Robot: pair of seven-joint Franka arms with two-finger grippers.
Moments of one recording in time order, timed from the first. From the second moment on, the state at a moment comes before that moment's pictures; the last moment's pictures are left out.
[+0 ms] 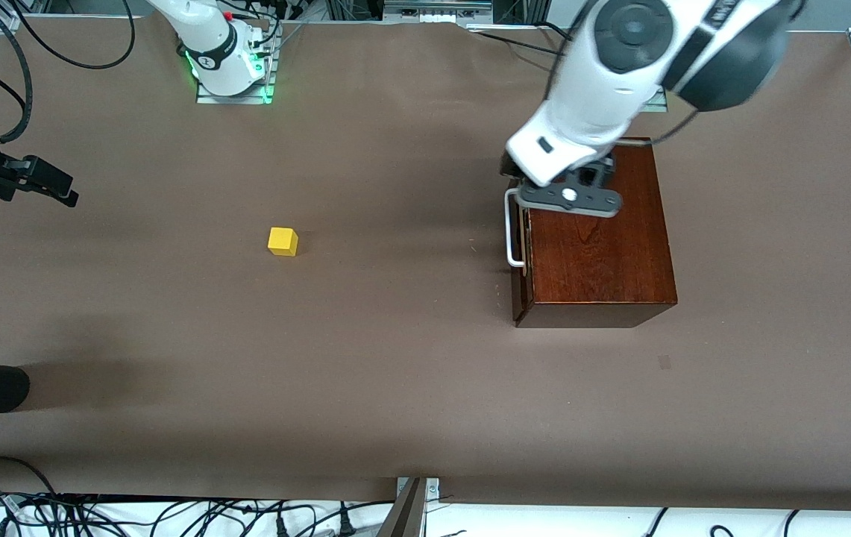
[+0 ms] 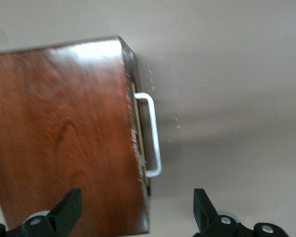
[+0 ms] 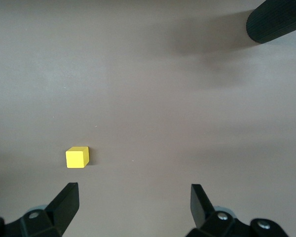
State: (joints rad) left arm -0.41 0.28 -0.21 -1.42 -0.01 1.56 -0.52; right arm -0.02 0.04 0.00 -1.60 0.00 1.64 0.07
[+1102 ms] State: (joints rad) left arm -0.70 0.57 -0.19 -1.46 0.19 1.67 -0.90; right arm -0.02 0.04 0.00 -1.60 0.00 1.64 0.07
